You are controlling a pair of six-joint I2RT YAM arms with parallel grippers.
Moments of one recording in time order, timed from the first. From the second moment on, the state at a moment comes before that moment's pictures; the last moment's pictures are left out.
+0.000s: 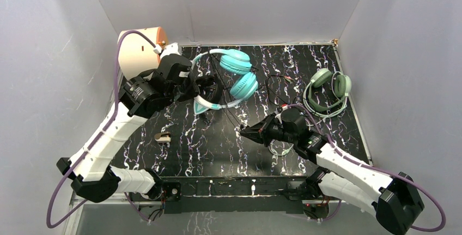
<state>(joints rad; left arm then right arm) -0.76 1.28 1.69 -1.15 -0.38 -0.80 0.75 0.88 0.46 -0.02 -0.35 1.66</state>
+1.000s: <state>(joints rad) -0.76 1.28 1.57 -1.01 0.12 -0.21 0.18 1.05 0.75 0.05 -0.98 0.91</state>
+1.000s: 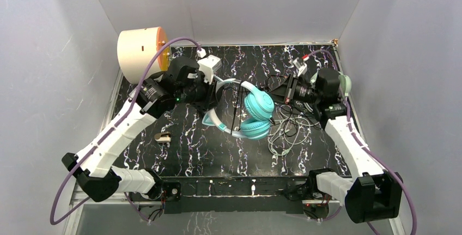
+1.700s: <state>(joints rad) -0.76 1.35 1.39 -0.82 0.25 -0.14 0.17 0.94 0.85 0.07 -1.12 0.62</state>
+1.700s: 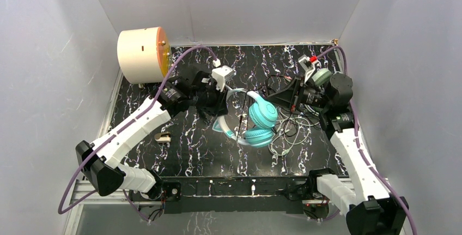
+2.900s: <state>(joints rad) -0.76 1.35 1.38 -0.92 0.15 -0.20 0.16 0.95 0.87 0.22 -1.13 0.76</state>
